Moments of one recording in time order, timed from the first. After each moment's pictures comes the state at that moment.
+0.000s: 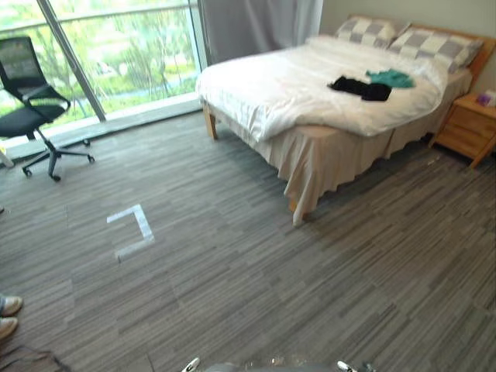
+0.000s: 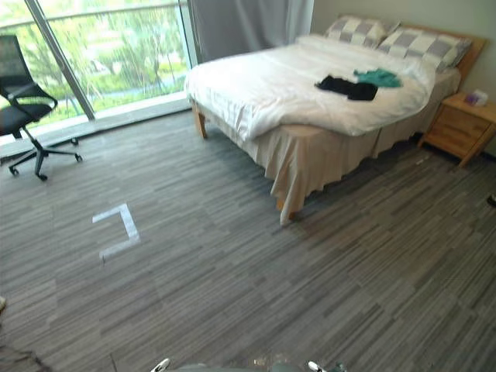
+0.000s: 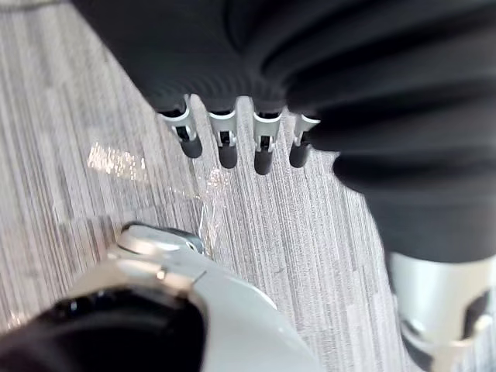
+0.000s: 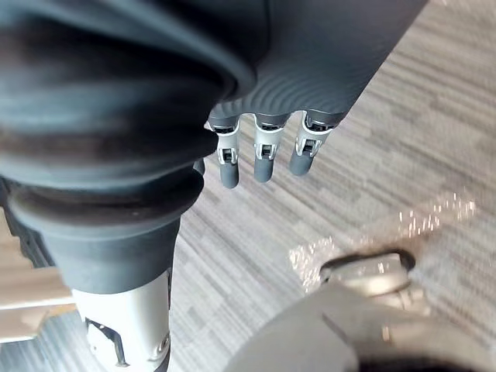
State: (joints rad) left arm 0.22 0.10 0.17 1.00 -0.32 0.14 -0.09; right arm 0.25 -0.08 -0.22 0.97 0.19 0.01 0.02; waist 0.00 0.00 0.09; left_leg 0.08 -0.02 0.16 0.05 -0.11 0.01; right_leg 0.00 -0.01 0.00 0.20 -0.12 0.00
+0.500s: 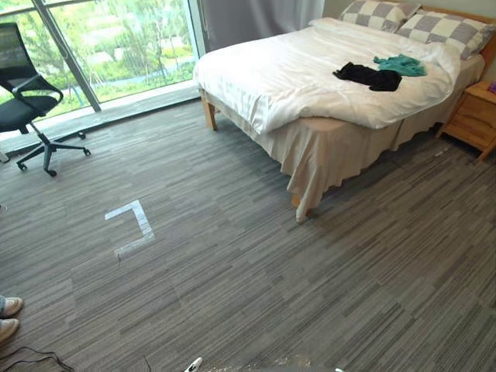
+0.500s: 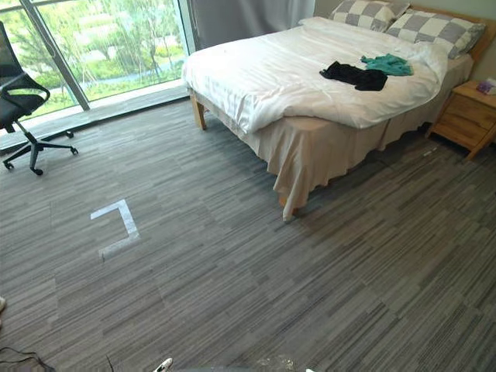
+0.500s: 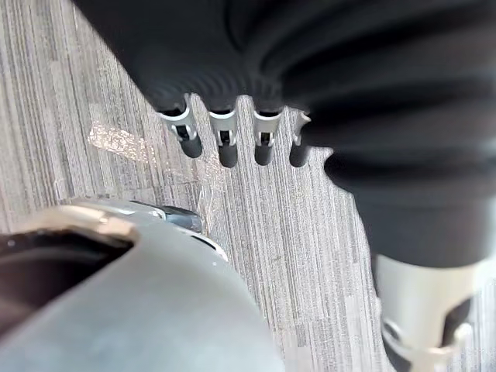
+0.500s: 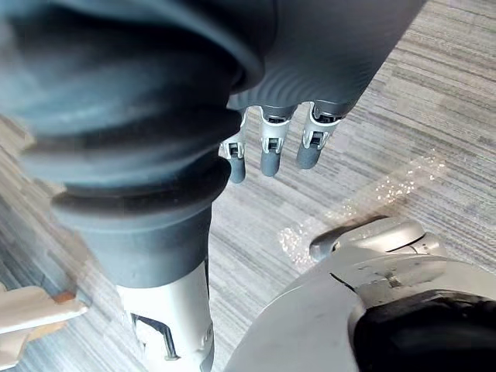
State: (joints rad) left arm 0.18 0.13 0.11 1.03 -0.26 0.12 -0.12; right arm 0.21 -0.07 -0.26 1.01 0.19 0.01 0.03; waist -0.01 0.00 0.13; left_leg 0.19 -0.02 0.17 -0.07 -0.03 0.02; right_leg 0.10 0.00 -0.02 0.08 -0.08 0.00
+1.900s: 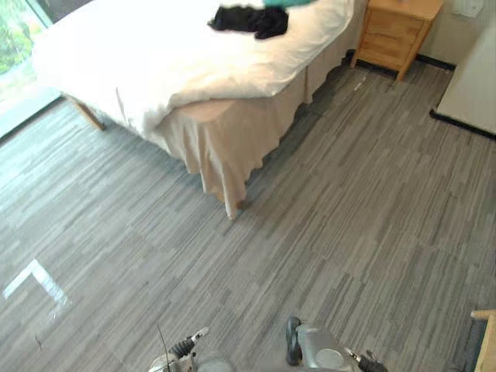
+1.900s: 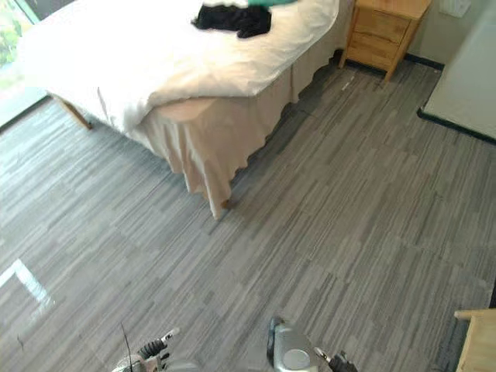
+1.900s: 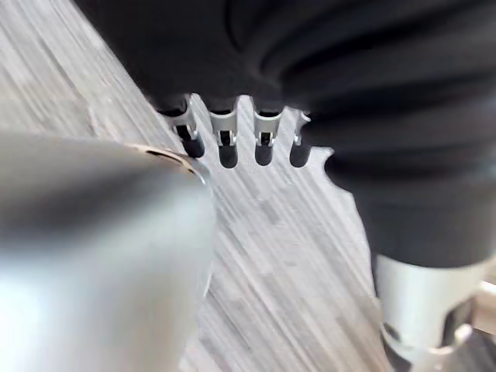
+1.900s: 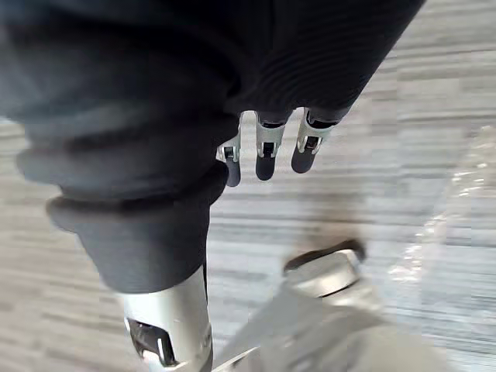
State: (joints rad) left arm 0.04 0.08 0.12 1.01 -0.31 0.10 -0.11; right arm 0.09 -0.09 -0.36 1.05 0.20 -0.05 0.05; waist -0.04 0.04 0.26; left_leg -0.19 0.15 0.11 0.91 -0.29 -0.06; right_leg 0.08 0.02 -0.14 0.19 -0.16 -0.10
